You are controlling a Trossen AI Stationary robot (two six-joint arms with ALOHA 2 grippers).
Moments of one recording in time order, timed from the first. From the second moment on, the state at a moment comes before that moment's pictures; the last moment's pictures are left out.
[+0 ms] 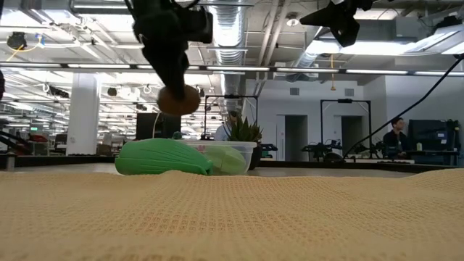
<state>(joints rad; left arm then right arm) -0.06 1.60 1.24 -0.82 -0.15 -0.18 0.16 1.01 0.79 -0.13 0.18 0.44</state>
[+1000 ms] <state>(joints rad) 0.11 1.75 1.22 -0.68 -0.03 0.03 0.15 1.01 0.79 -0.15 0.18 0.47</state>
